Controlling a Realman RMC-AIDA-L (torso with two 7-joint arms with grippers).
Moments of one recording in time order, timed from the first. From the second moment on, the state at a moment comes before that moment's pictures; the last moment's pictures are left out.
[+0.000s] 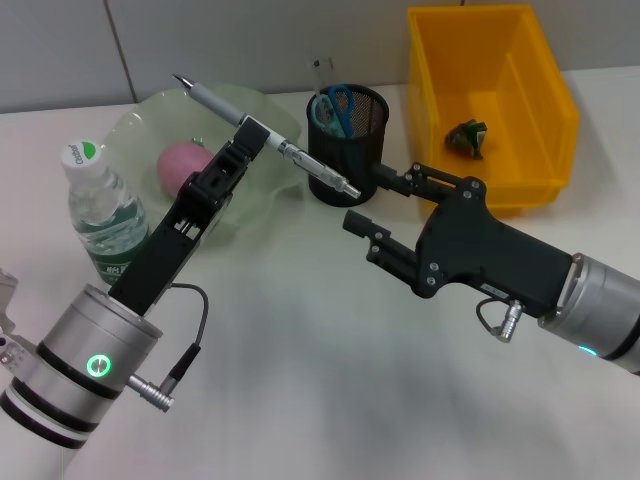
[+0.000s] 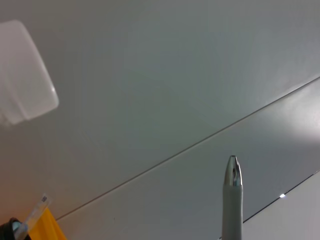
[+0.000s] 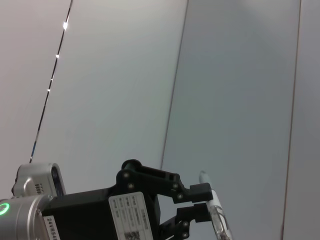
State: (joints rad) left arm -0.33 -2.08 2.43 0.54 -0.43 1.32 -1.27; right arm 0.54 2.09 -0.37 -0.04 -1.83 -1.67 0.33
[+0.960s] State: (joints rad) left arm -0.33 -2.08 2.43 0.54 -0.43 1.30 -1.30; right arm 0.61 2.09 -0.34 0.05 -1.82 -1.62 0.18
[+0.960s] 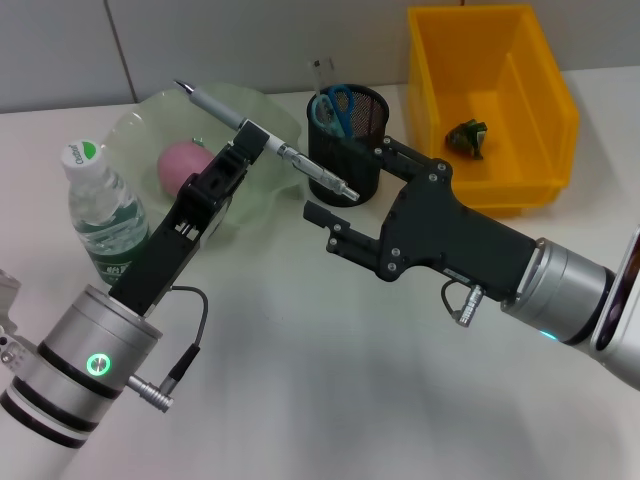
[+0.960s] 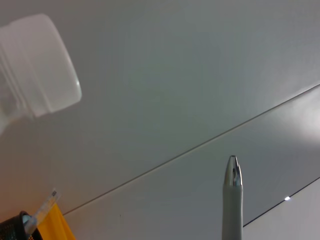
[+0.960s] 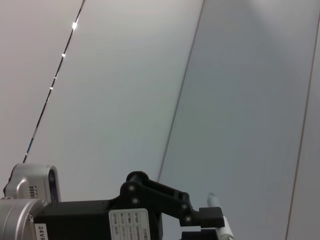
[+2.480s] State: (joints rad) left arm -0.33 -2.08 2.43 0.54 -0.44 1.30 -1.31; right arm 0.63 2.09 -0.31 0.08 -1.82 -1.59 0.18
